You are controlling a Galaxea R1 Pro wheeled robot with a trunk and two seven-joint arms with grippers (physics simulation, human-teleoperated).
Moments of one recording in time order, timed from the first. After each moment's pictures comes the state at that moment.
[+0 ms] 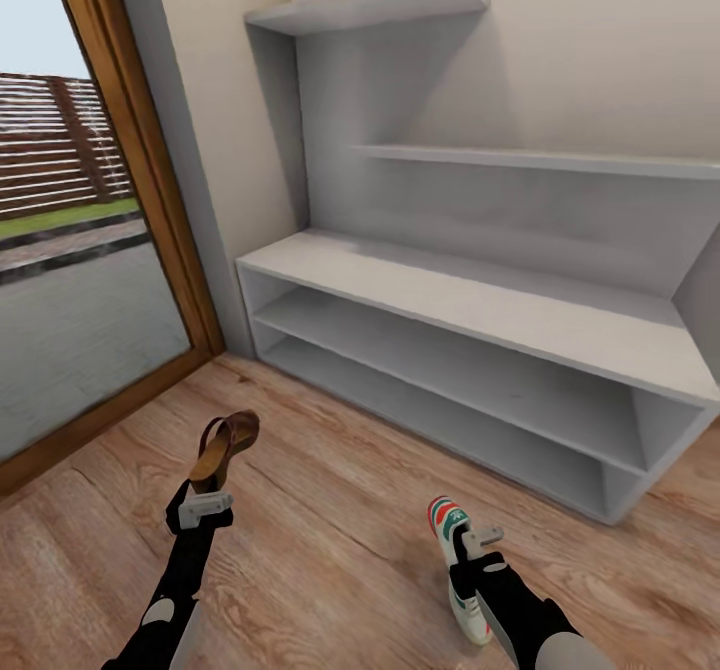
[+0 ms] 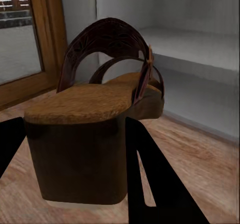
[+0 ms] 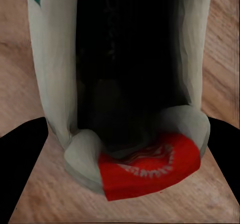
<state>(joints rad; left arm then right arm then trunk) -0.38 -0.06 0.35 -0.69 -0.15 -0.64 -0.10 -0.56 0.04 0.01 -0.37 0.24 0.25 -0.05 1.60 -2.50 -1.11</state>
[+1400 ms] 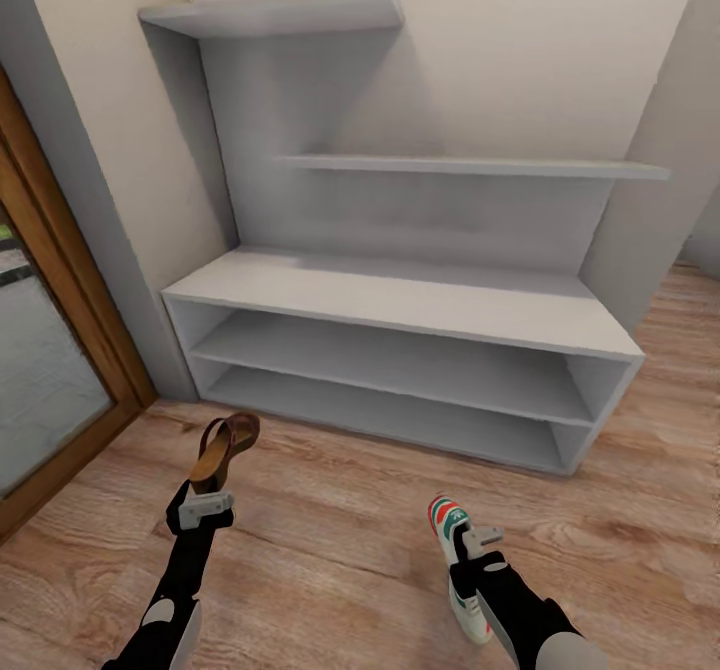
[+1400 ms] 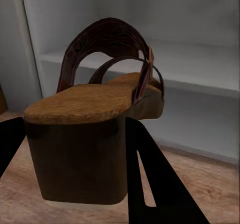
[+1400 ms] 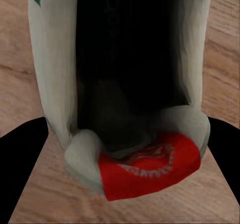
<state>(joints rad) -0.38 -0.06 0.35 -0.69 -0.15 -0.64 -0.10 -0.56 0.04 0.01 -0.37 0.24 0.25 -0.05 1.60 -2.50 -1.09</state>
